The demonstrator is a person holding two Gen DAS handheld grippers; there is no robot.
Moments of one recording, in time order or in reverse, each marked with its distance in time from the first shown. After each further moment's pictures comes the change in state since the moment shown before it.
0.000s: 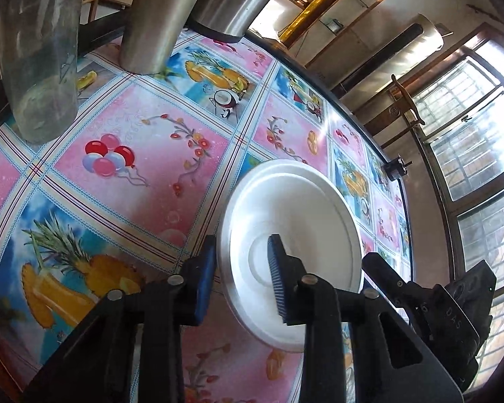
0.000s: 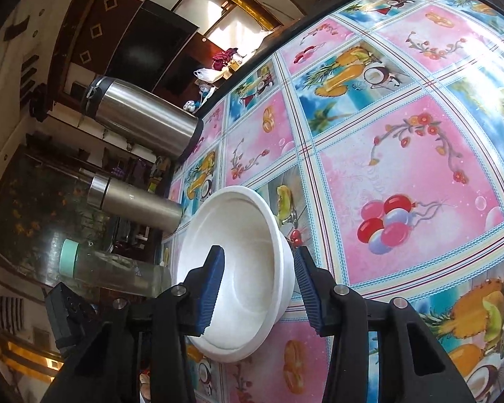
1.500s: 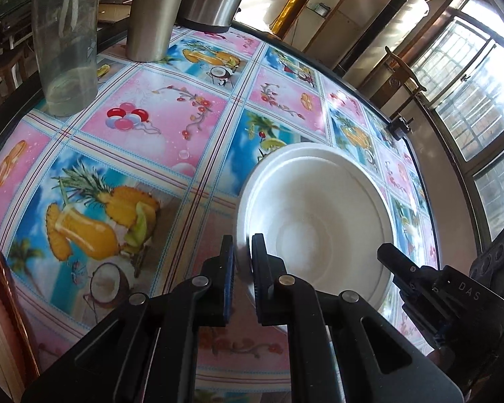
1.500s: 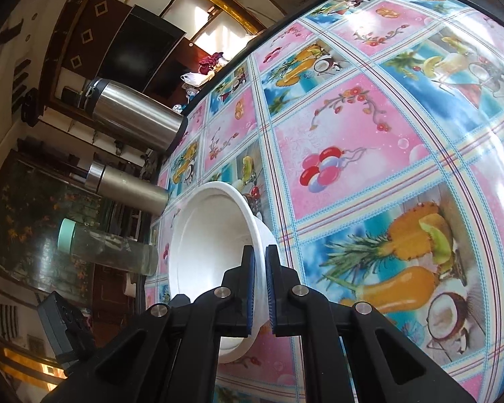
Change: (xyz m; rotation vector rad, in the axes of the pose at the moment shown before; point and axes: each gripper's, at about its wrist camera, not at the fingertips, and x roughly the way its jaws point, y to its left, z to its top) left arm -0.024 -0.011 -0.065 0.140 0.003 0.090; right arm -0.051 -0.027 -0.049 0.030 -0.023 -0.053
